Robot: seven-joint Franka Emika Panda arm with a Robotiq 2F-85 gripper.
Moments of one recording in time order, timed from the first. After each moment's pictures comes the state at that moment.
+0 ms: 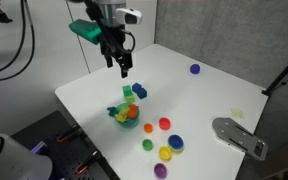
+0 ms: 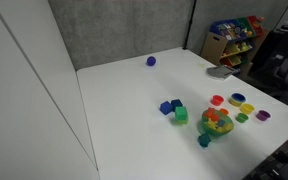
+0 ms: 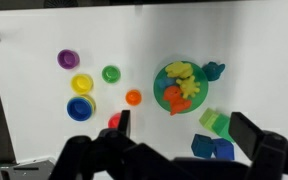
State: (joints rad) arm -0.06 -0.39 -0.04 -2.42 -0.07 1.96 0.01
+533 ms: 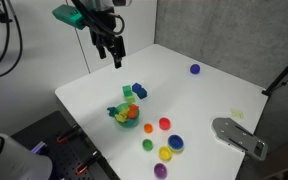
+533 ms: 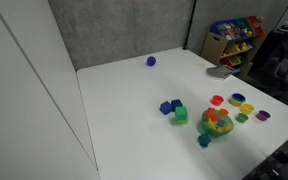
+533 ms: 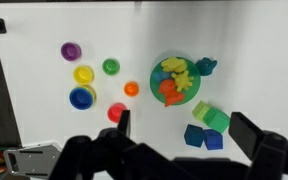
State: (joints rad) arm -0.05 -0.50 -0.02 -2.42 -0.07 1.90 0.01
